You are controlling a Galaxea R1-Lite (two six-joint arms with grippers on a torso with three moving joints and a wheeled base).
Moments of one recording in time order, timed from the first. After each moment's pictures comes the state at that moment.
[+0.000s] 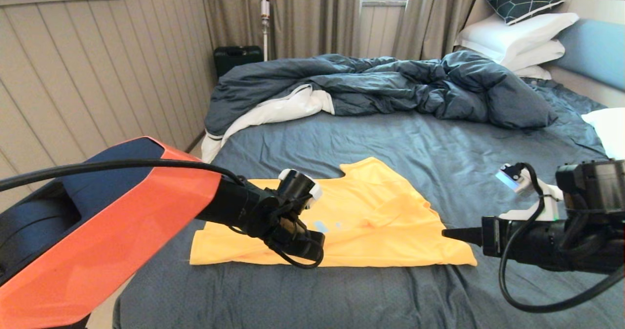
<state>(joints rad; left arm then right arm) -0.72 2.27 -1.45 0.16 -0.08 -0.32 0.09 1.47 -0.63 -0.24 0.49 0.27</state>
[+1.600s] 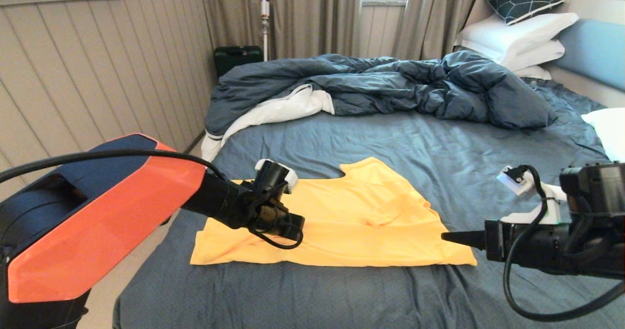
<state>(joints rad) -0.60 2.29 -1.41 -0.02 -0.03 -0.16 0.10 1.46 -0.61 -0.24 0.53 0.27</state>
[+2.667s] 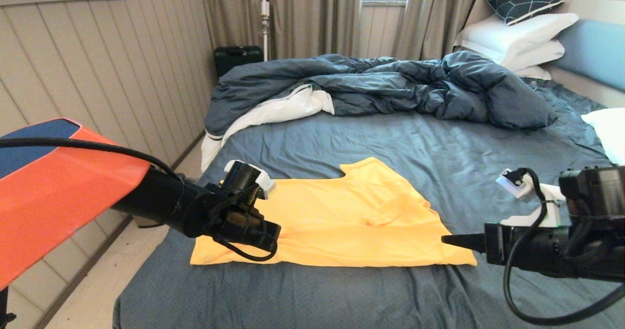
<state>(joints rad) -0.55 2.10 -1.16 -0.04 -0.05 -0.11 0.10 1.46 -0.60 -0.25 0.53 0.27</state>
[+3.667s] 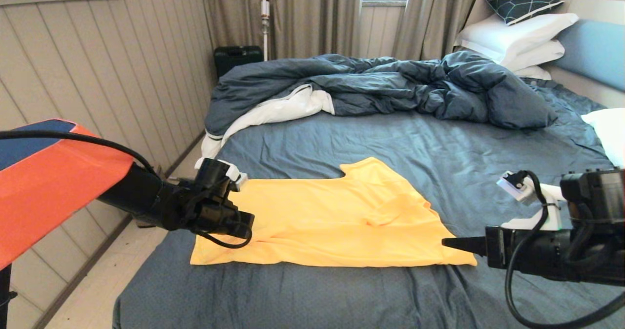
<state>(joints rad) -0.40 2.12 -1.13 -0.14 -0.05 -0.07 0.10 1.45 -0.58 -0.25 0.53 0.27</state>
